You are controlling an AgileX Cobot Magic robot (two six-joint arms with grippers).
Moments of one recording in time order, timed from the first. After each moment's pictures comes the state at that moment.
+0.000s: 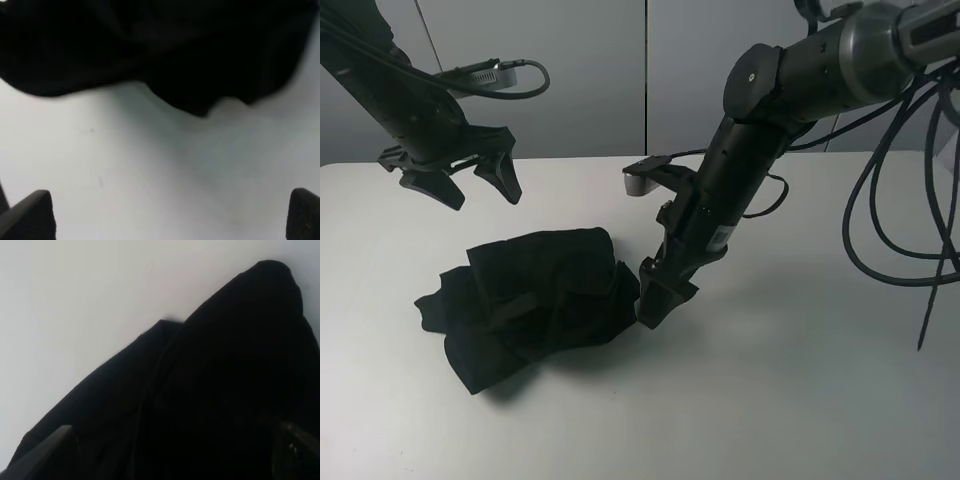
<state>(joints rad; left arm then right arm) -0.26 1.84 -1.33 -0.29 0.94 0.05 0.56 1.97 -1.21 0.53 0.97 -0.83</state>
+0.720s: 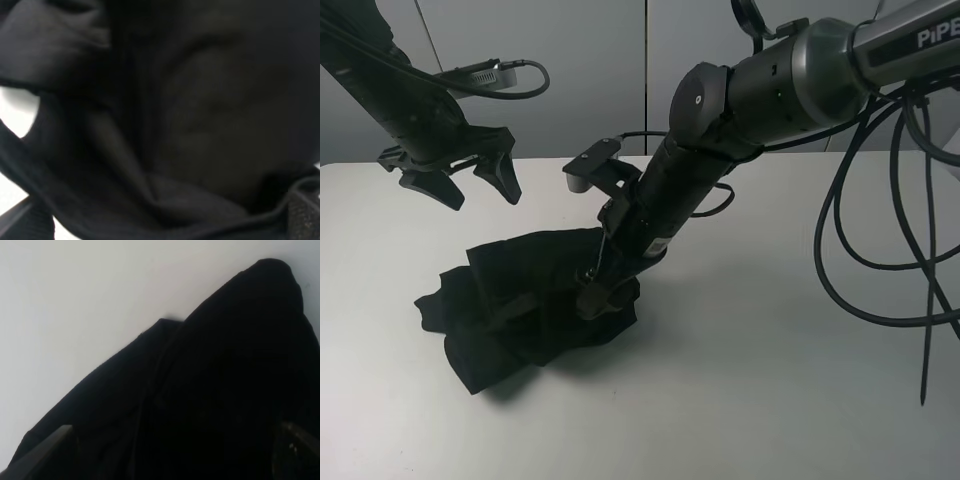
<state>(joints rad) -0.26 1.84 -1.33 -0.29 0.94 0.05 0.72 1.97 -1.20 0.55 0.68 -0.82</state>
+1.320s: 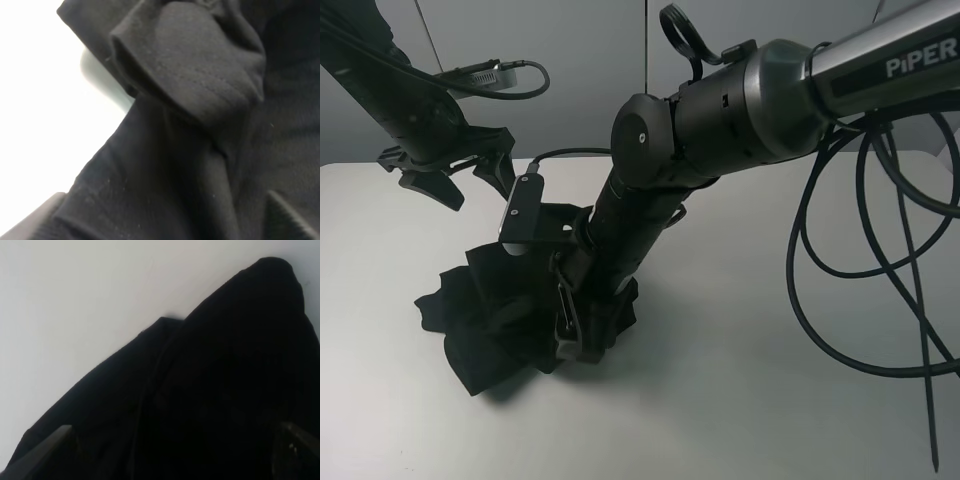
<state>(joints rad) -0.26 1.84 -1.33 -0.29 0.95 0.06 0.87 1.97 -1.20 0.47 0.66 -1.05</state>
